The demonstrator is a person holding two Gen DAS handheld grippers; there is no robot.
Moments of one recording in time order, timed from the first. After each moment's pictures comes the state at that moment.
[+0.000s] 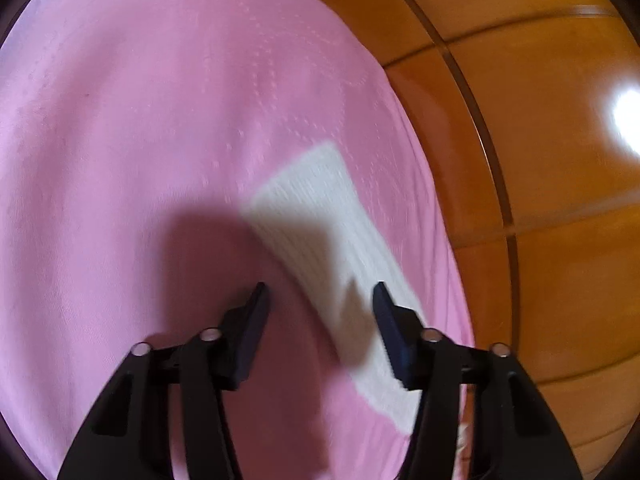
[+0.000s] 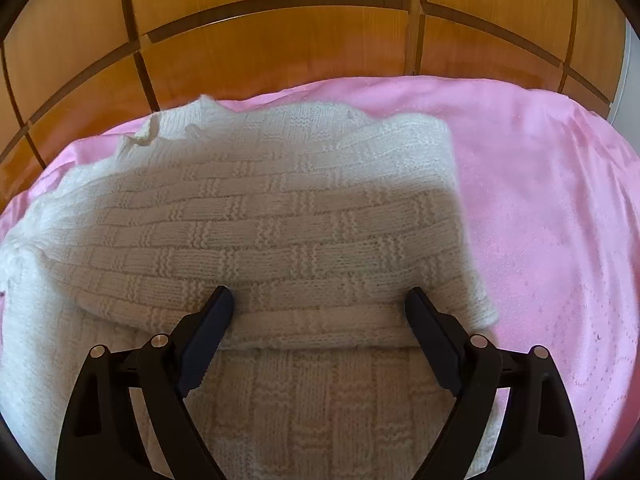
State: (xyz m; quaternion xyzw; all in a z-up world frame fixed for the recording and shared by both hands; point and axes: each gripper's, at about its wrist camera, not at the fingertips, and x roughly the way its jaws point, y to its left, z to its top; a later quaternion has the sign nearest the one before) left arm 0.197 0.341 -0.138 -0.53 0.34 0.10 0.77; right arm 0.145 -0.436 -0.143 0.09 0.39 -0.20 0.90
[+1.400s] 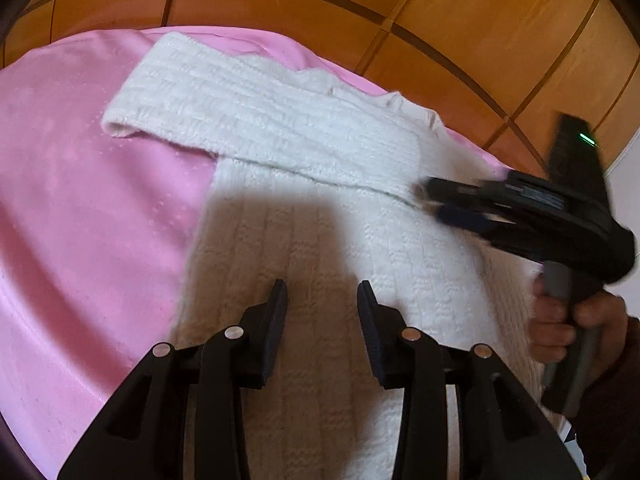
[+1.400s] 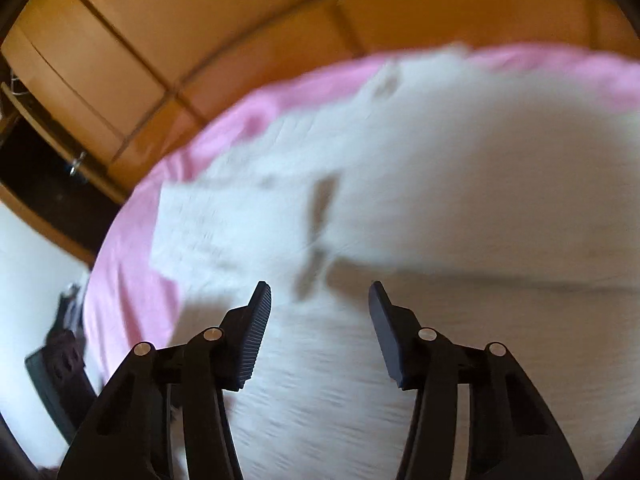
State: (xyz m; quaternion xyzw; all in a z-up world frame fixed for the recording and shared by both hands) left arm 0.108 -0.002 -0.126 -0.12 0.46 -0.22 0.85; right arm 0.193 -0.299 -0.137 0.20 0.47 0.08 0.86
